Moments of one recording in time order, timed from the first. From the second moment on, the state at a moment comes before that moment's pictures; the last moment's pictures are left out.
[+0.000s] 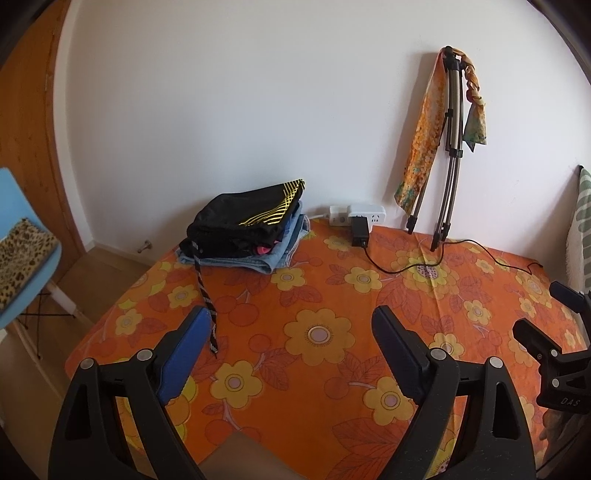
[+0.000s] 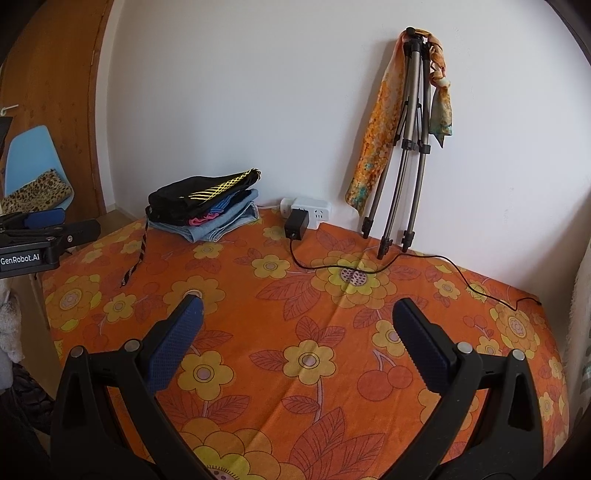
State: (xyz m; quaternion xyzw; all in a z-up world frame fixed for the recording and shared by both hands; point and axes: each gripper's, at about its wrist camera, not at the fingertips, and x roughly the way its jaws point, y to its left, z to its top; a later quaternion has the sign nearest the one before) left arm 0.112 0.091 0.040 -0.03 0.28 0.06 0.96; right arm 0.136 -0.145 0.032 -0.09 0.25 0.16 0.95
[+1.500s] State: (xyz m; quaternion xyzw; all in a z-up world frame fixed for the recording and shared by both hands) left arm 0.107 0.098 0.041 -0.03 0.28 0.07 0.96; right arm 0.135 -0.142 0.028 -0.09 0.25 0.16 0.95
